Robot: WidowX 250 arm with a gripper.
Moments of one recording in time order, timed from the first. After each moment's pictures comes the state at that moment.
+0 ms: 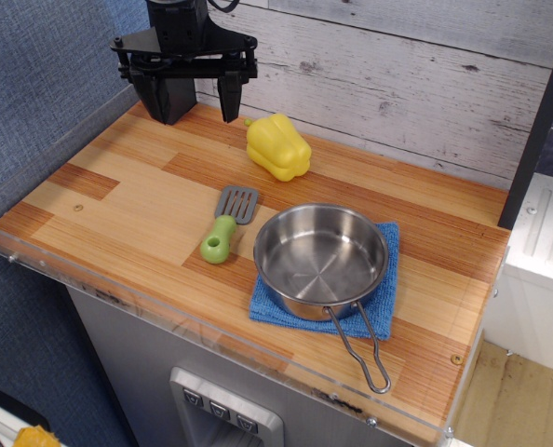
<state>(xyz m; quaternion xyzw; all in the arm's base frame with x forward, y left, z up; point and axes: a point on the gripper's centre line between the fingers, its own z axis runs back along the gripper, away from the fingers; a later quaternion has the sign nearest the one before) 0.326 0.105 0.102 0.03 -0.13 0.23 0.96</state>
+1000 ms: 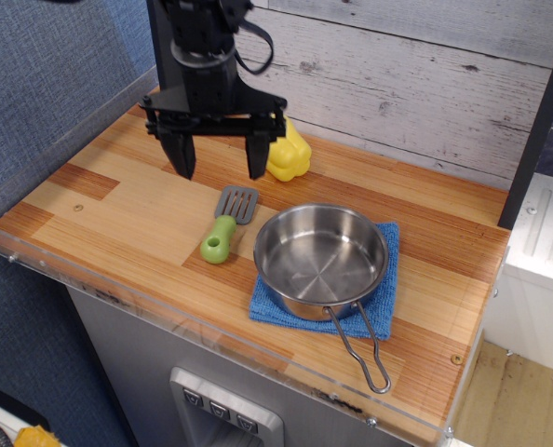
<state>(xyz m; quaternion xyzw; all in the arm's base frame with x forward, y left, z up) 0.304 0.062 0.073 0.02 -0.12 0.21 0.97</state>
